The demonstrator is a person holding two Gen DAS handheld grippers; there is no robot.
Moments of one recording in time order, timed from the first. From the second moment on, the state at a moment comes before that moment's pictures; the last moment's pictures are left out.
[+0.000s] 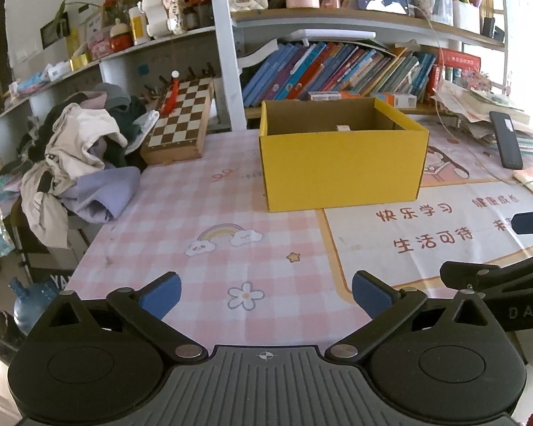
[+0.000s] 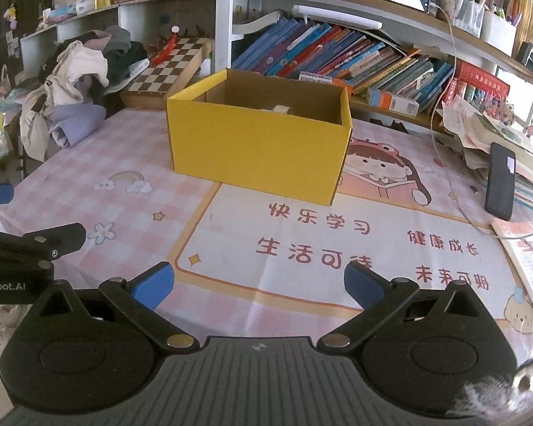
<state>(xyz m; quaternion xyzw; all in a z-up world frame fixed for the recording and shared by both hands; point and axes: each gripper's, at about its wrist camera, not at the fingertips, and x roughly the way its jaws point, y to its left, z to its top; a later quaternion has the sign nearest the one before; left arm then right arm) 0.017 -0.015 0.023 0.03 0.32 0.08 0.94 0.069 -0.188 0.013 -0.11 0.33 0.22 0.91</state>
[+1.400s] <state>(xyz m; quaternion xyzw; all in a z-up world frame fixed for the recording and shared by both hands) 0.015 -0.024 0.004 0.02 0.38 0.07 0.92 0.060 -0.203 -0.002 -0.10 0.38 0.21 0.90</state>
